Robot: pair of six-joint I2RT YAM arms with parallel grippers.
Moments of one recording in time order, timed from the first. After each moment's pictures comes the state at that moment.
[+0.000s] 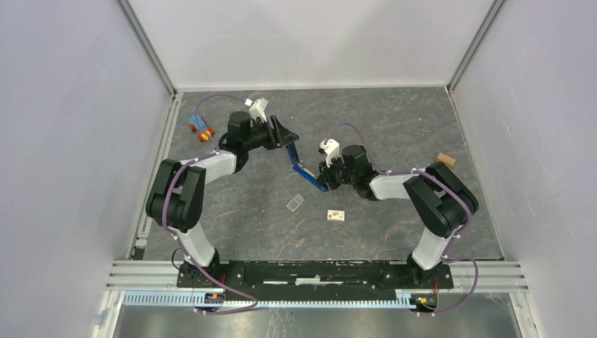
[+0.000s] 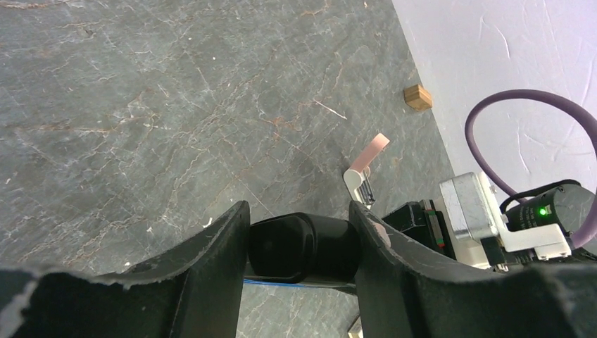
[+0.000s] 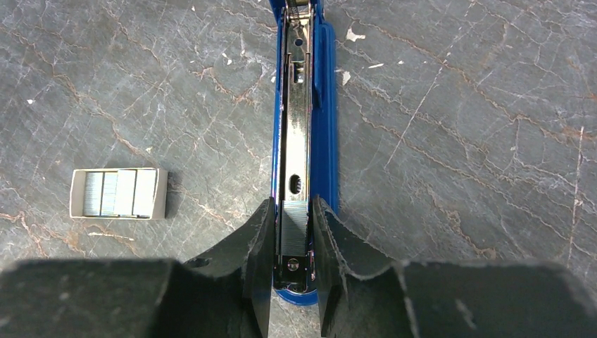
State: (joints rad) left arm -0.29 1.75 0.97 0.46 0.61 -0.62; right arm 0.58 1.75 0.73 0.44 -0.36 -0.02
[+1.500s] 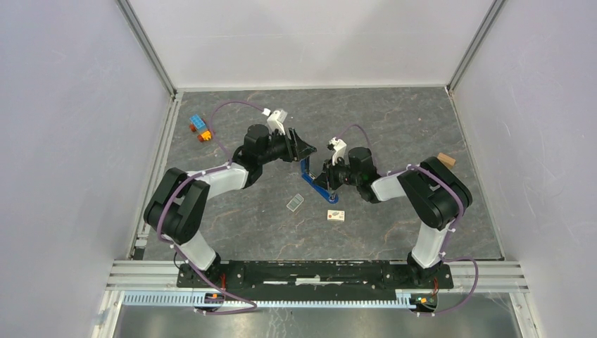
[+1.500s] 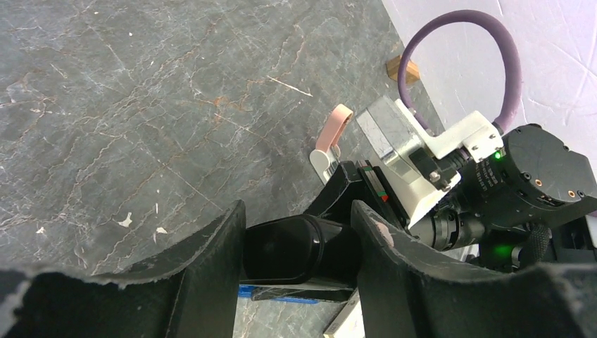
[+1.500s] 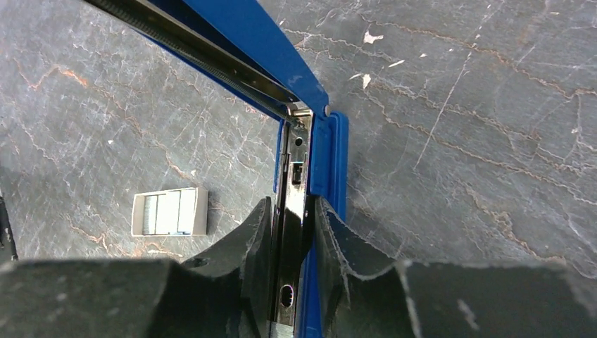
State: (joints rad) left arm -0.49 1.66 0.85 0.54 0.45 -0.60; right arm 0.54 1.82 0.68 0.65 -0.49 0.22
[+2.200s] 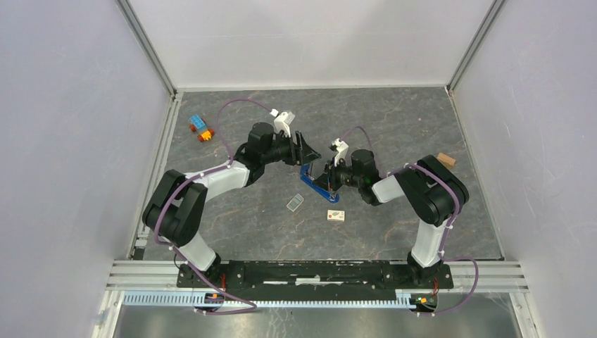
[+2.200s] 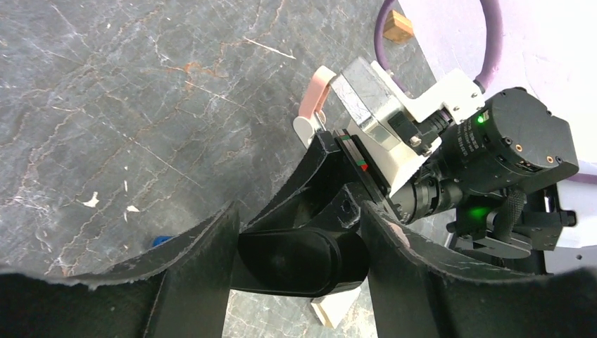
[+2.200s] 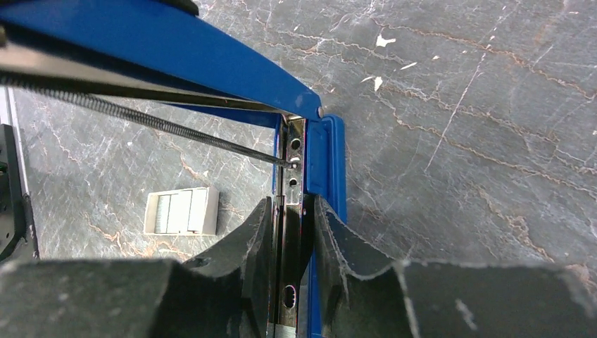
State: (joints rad) left arm -0.52 1.64 0.90 0.39 0.49 -0.55; right arm 0.51 1.86 0.64 0.79 -0.55 0.28
